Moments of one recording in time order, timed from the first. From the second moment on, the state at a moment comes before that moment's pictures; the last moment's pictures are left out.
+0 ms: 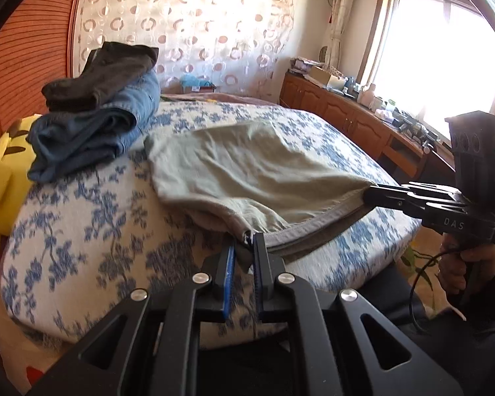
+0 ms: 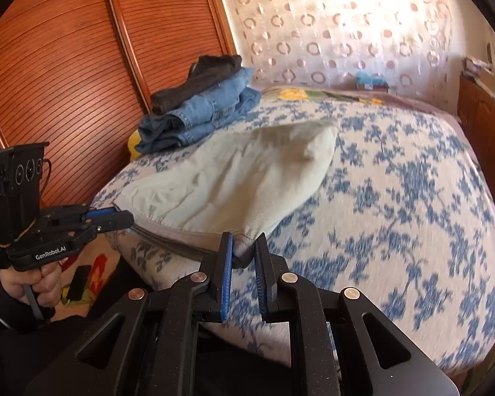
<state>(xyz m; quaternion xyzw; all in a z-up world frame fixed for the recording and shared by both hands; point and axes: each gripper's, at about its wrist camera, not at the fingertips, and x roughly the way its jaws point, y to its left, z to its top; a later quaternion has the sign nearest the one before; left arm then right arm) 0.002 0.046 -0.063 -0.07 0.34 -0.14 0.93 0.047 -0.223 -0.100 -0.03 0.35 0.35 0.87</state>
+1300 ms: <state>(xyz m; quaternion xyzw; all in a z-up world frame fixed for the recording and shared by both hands) 0.124 0.014 0.147 0.00 0.19 -0.15 0.97 0.097 -0.253 0.125 -0.06 0.15 0.32 0.93</state>
